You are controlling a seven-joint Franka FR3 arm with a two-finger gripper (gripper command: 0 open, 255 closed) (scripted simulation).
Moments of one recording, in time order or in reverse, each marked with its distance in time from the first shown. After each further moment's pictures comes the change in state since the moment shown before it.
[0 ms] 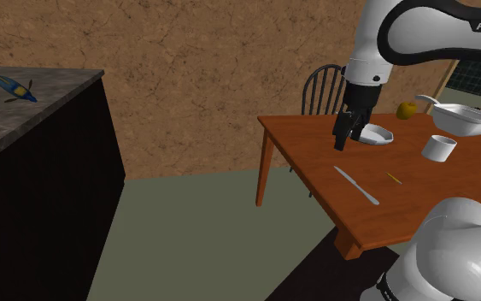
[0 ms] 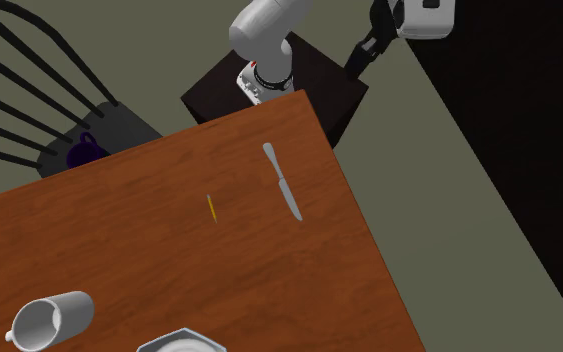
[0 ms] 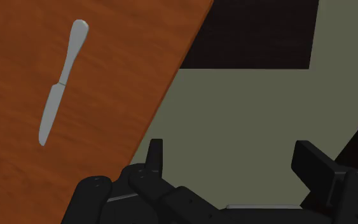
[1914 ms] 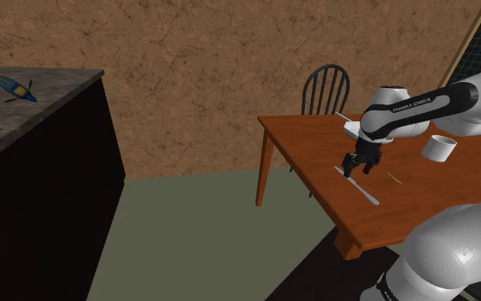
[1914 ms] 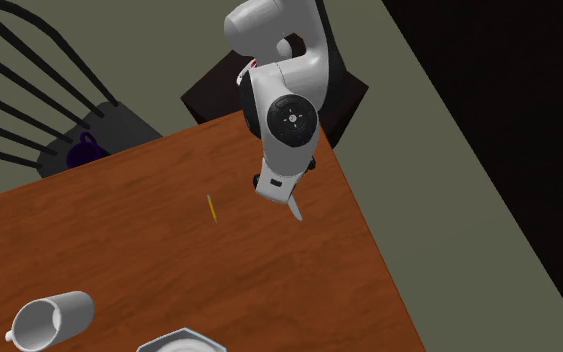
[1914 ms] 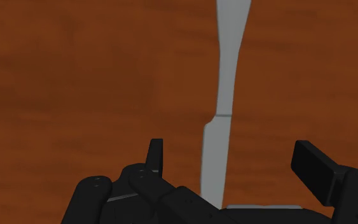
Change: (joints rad) arm -0.270 0.380 -0.452 -0.265 -0.240 0.739 -0.088
